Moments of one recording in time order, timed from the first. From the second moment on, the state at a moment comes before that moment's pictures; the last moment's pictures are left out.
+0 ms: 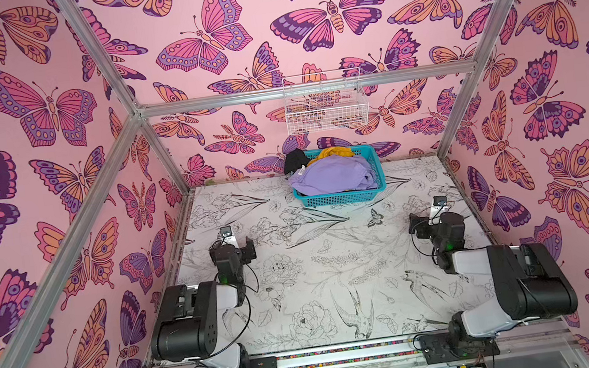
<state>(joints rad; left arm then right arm) -0.02 1.55 0.37 0.82 -0.15 0.00 -0.01 1.51 0.39 0.72 0.02 0.05</state>
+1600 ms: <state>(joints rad) -0.02 1.55 0.37 0.82 -0.13 0.00 -0.01 1.51 0.39 0.72 0.02 0.05</state>
